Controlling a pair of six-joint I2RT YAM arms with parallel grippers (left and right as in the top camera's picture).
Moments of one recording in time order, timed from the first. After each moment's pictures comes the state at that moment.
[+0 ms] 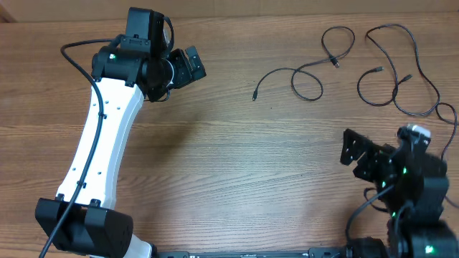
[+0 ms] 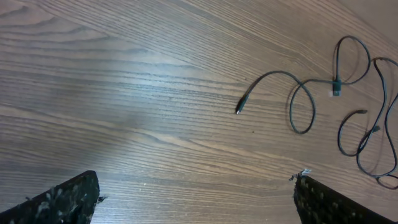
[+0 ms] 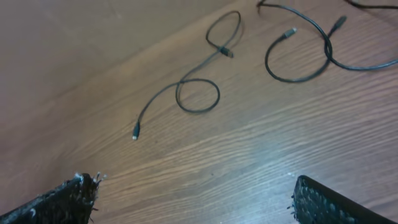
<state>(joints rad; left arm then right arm) -0.18 1.71 1.74 -1.07 0.20 -0.60 -0.02 0.55 0.74 -0.72 -0.06 0.44</state>
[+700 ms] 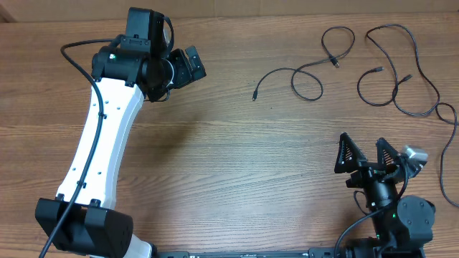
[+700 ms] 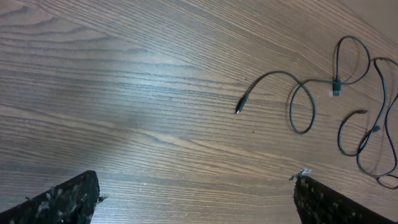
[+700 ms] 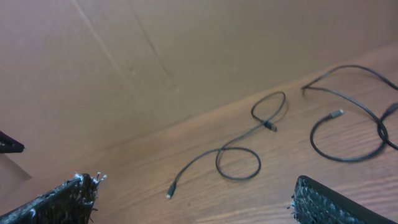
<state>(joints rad) -0.18 1.71 1.74 -1.07 0.20 -0.60 0.03 0.19 0.38 -0.28 -0.06 0.44</state>
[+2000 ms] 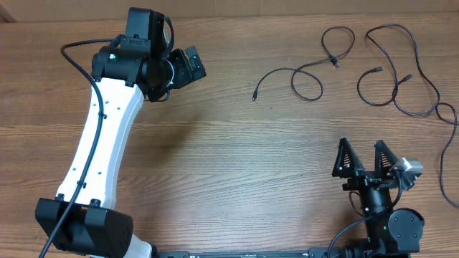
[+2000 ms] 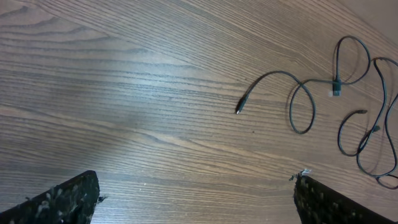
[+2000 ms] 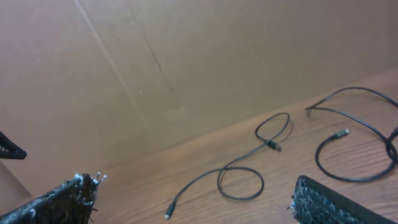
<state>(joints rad) -0.18 1.71 1.74 -1.07 0.20 -0.60 0.03 0.01 0.19 -0.12 -0.05 0.44</state>
